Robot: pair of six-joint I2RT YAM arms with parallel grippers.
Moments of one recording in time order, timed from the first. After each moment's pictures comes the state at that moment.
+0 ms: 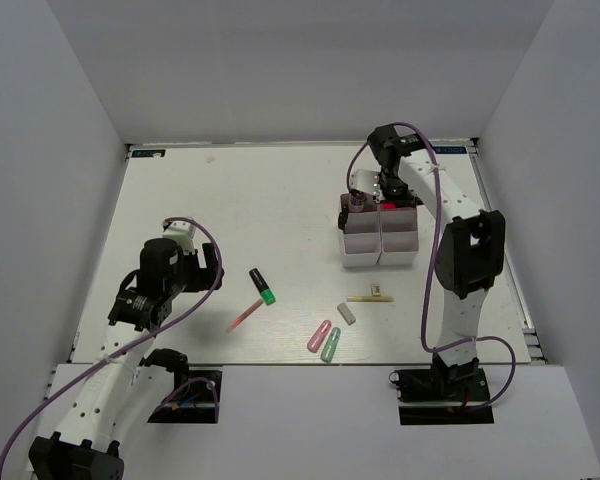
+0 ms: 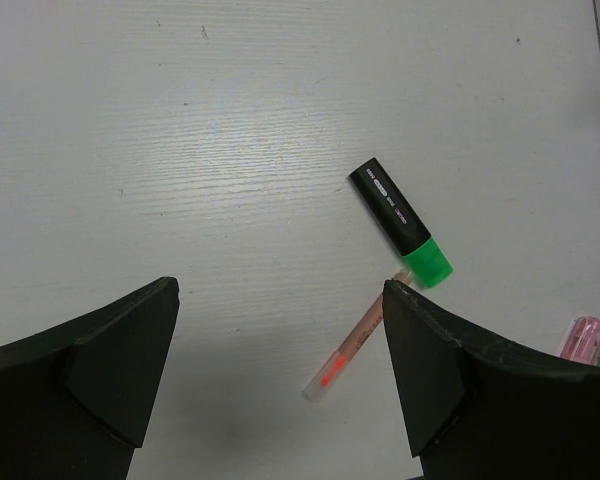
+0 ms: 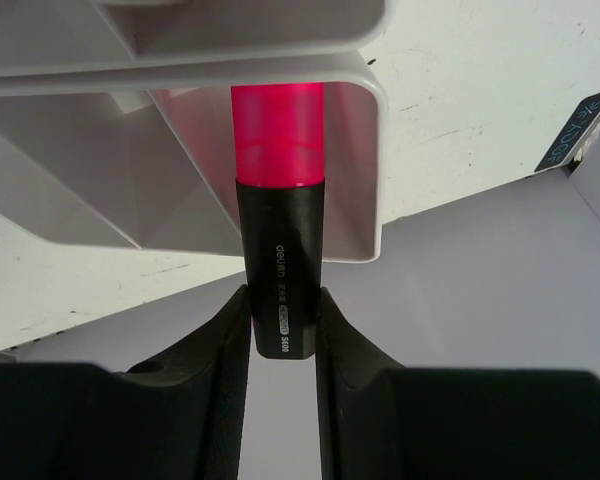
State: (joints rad) left arm -0.21 0.69 0.63 -0.58 0.04 -0.22; right arm 0.35 1.99 1.88 -1.24 0.30 -1.15
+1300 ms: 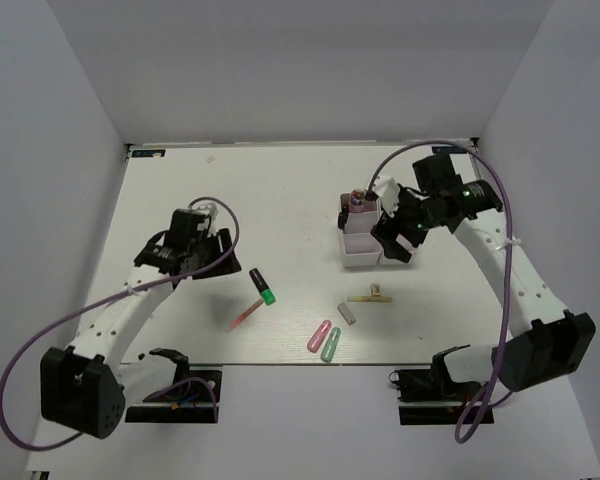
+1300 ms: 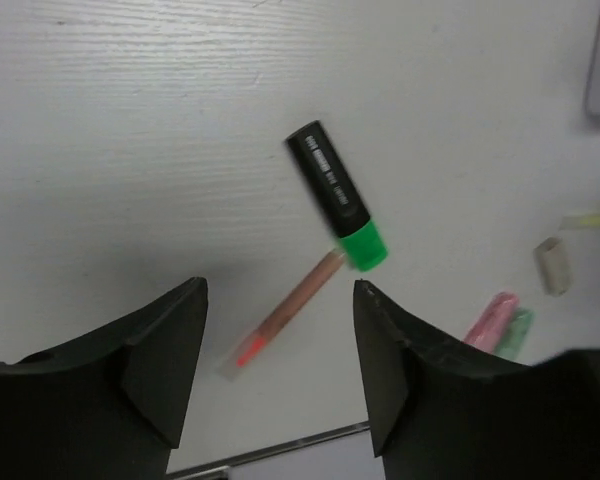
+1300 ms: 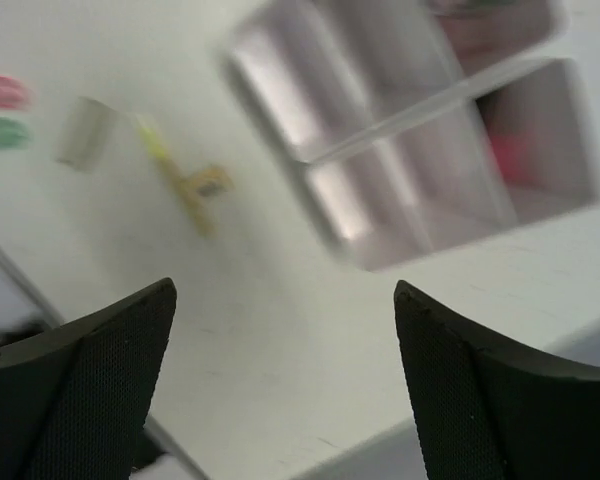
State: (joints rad) left arm -0.26 1.04 0.75 -0.61 0.15 -0.37; right arm 0.35 1.39 1.49 -1.16 -0.24 -0.79
